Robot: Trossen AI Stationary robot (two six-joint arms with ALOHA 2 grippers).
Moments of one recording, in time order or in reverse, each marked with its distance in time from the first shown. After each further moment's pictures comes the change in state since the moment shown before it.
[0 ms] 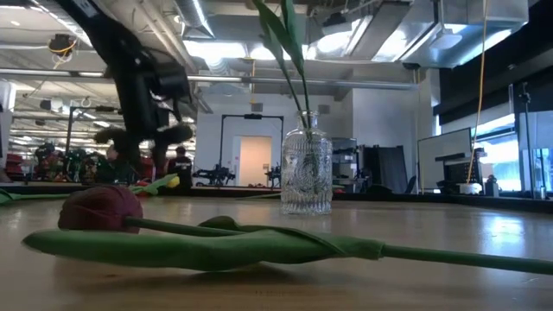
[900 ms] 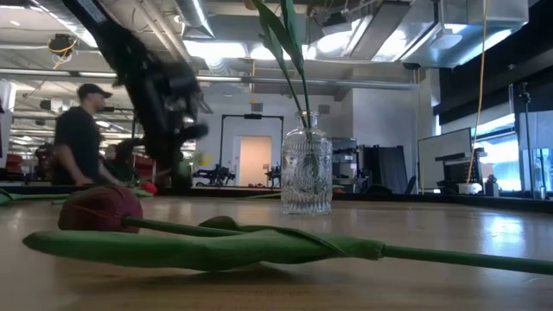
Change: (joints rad) left arm -0.101 -0.004 0.001 0.165 0.099 -0.008; right arm 0.098 0.000 0.000 -0.092 0.150 0.068
